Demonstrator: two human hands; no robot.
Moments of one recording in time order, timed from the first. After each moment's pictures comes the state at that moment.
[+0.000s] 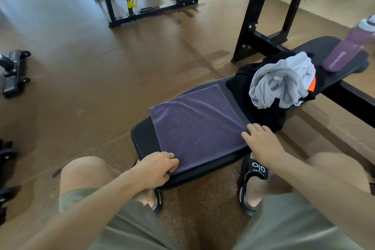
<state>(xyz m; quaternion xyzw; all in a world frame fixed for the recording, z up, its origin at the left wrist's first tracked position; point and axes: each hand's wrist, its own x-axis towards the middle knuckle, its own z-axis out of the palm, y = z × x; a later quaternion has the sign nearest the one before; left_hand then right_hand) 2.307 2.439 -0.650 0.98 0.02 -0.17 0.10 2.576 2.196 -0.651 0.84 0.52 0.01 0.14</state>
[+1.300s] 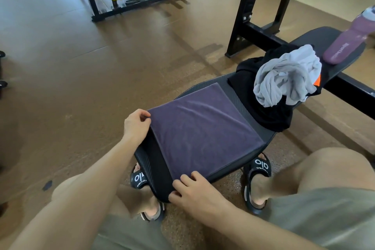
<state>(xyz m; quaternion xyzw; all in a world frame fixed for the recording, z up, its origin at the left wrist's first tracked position) 2.374 2.564 -0.665 0.77 0.48 0.14 0.39 2.388 2.282 -0.677 0.67 0.74 0.01 0.00</state>
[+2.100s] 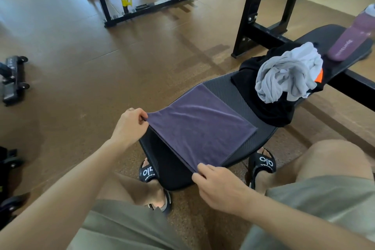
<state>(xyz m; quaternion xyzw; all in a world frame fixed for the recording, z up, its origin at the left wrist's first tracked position) 2.323 2.557 -0.619 0.89 0.37 0.08 0.24 2.407 2.242 -0.637 0.72 0.68 -0.09 -0.12</state>
